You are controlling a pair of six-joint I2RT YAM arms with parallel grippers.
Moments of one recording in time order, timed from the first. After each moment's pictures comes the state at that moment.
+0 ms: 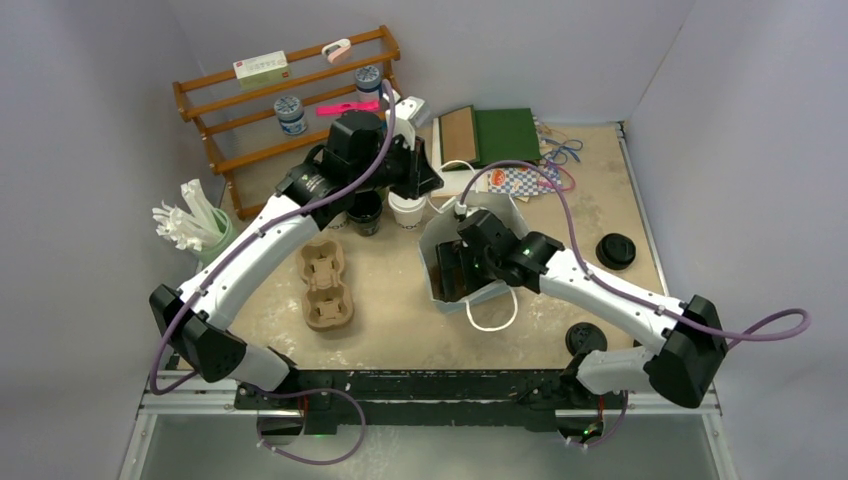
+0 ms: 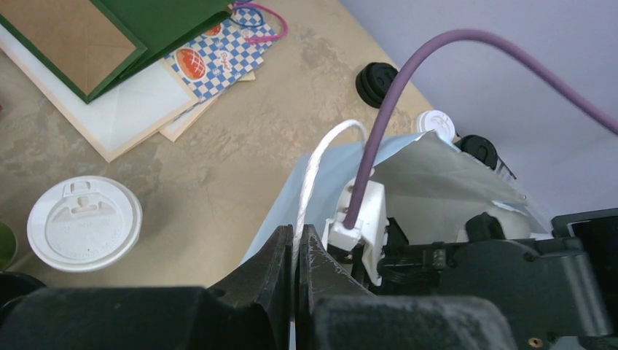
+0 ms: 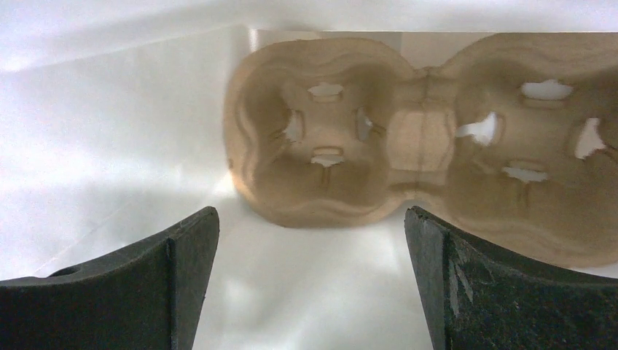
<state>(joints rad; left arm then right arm) -0.65 1.47 1.60 -0.50 0.32 -0.30 0.85 1.30 1.02 -0.72 0.06 0.58</state>
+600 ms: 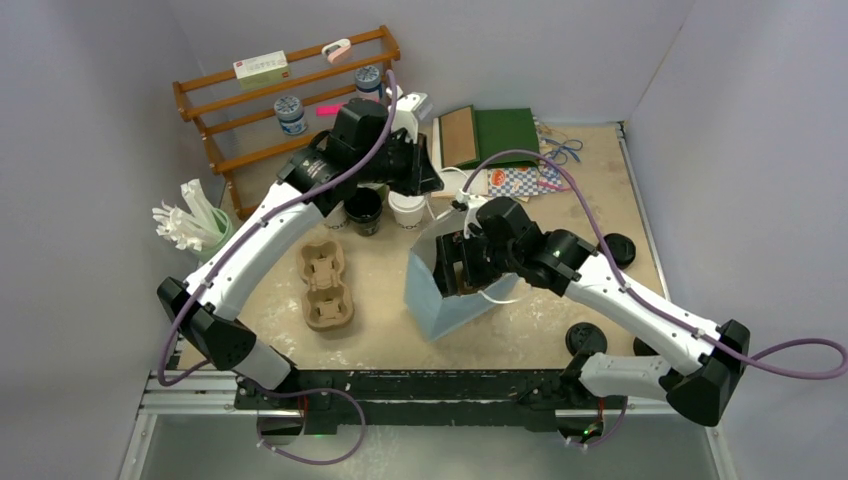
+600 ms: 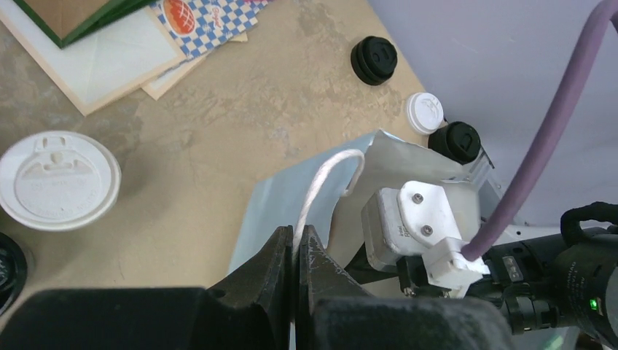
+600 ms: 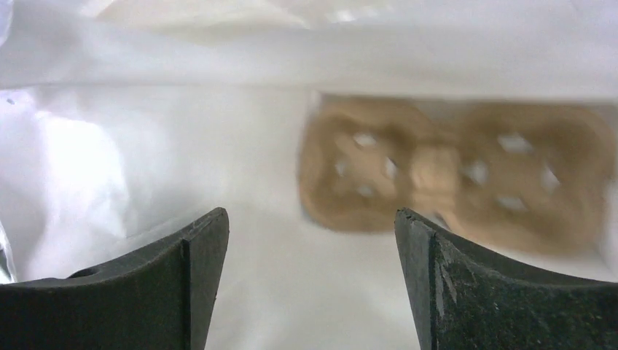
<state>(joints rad) -0.65 1.53 1.73 -0.67 0.33 -0.37 0.85 1.18 1.13 -0.73 -0.18 0.54</state>
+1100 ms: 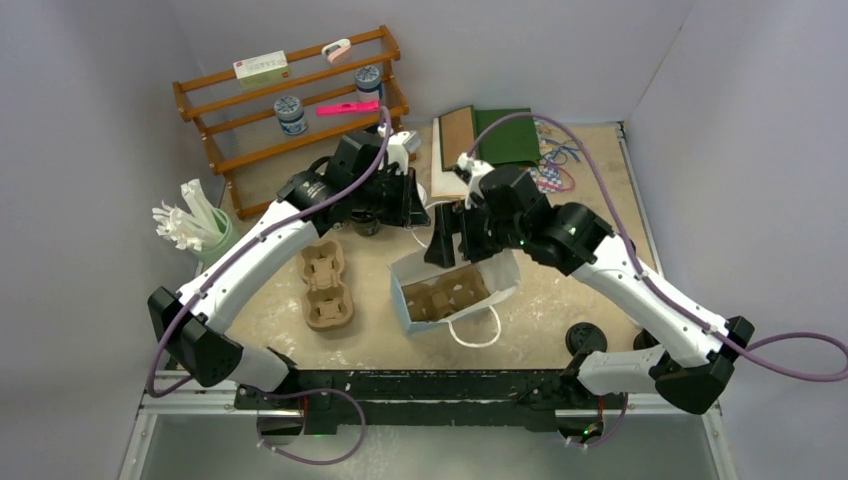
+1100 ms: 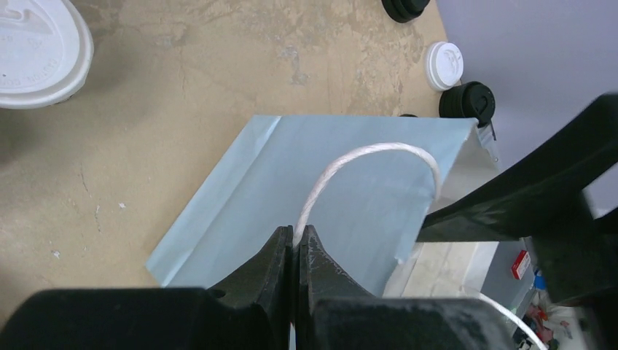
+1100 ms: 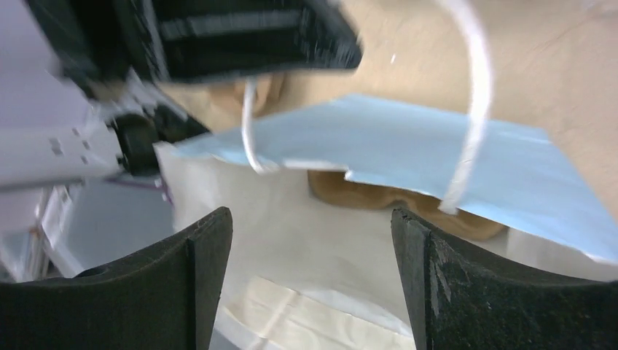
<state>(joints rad) -0.65 1.46 1.52 -0.73 0.34 -0.49 0.85 1.24 1.38 -0.87 -0.16 0.54</state>
